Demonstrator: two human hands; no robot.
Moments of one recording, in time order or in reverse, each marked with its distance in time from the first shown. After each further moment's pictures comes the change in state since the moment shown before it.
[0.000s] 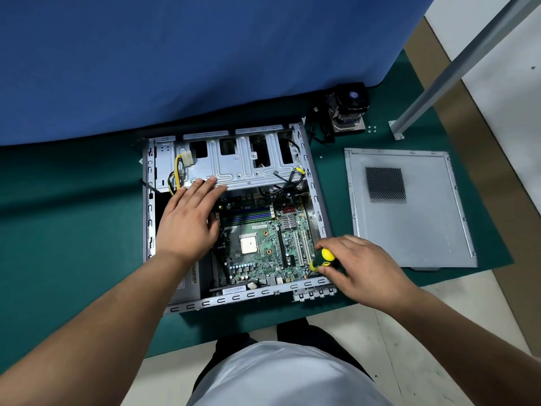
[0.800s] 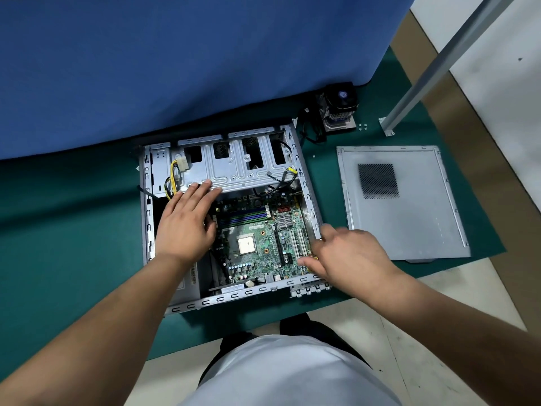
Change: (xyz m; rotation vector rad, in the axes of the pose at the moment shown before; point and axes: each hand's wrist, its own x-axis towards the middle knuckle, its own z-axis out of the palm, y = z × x) left_hand 0.000 0.000 -0.001 0.008 -0.020 -0.010; right_hand 0.019 -0.037 -0.027 -0.464 -0.214 0.031
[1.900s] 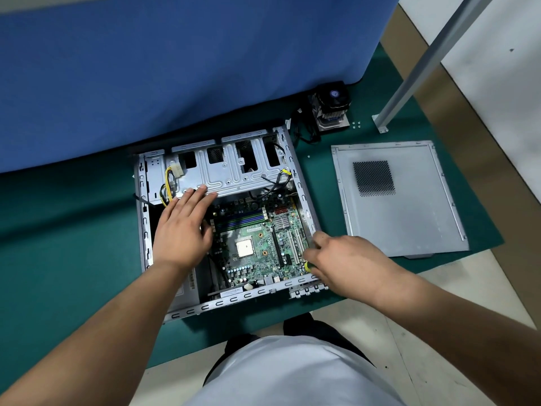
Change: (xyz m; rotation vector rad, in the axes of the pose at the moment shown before) left_hand -0.001 0.004 -0.005 -0.018 -0.002 0.001; right_hand -0.008 0.003 -0.008 0.088 -0.103 -0.119
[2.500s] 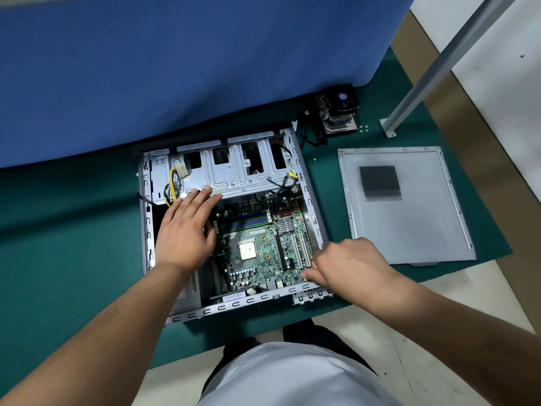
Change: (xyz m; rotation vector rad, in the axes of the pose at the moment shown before) left_hand 0.001 -0.002 0.002 -0.005 0.013 0.004; right_hand 0.015 -0.005 -0.007 -0.105 -0.109 0.124
